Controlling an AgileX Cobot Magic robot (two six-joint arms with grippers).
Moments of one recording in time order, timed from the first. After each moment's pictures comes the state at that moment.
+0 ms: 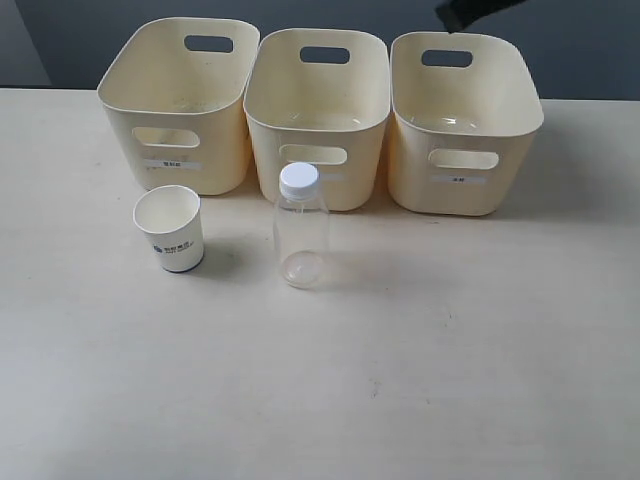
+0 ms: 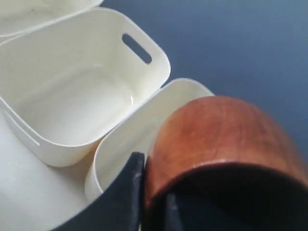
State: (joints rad) left arm 0.01 0.00 0.00 0.00 0.14 0.12; right arm 0.37 1.51 -1.37 -0.05 0.59 -0.42
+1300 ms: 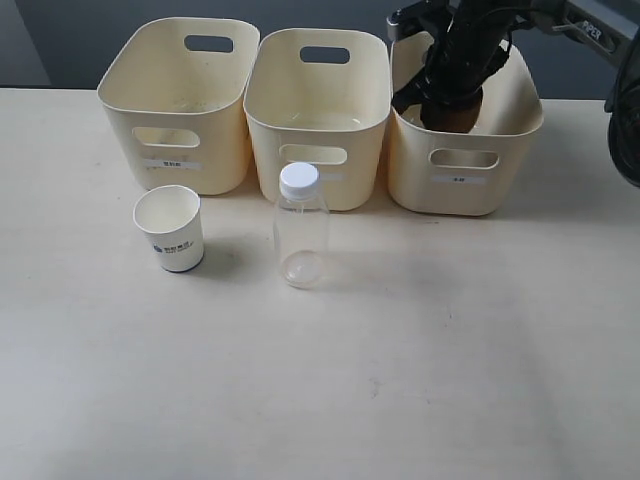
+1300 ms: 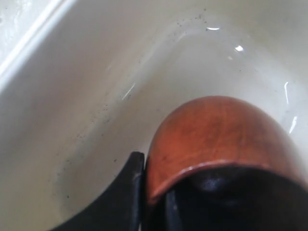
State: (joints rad) left arm 0.01 0.00 0.00 0.00 0.14 0.12; right arm 0.23 2.45 -2.28 0.08 1.17 -0.39
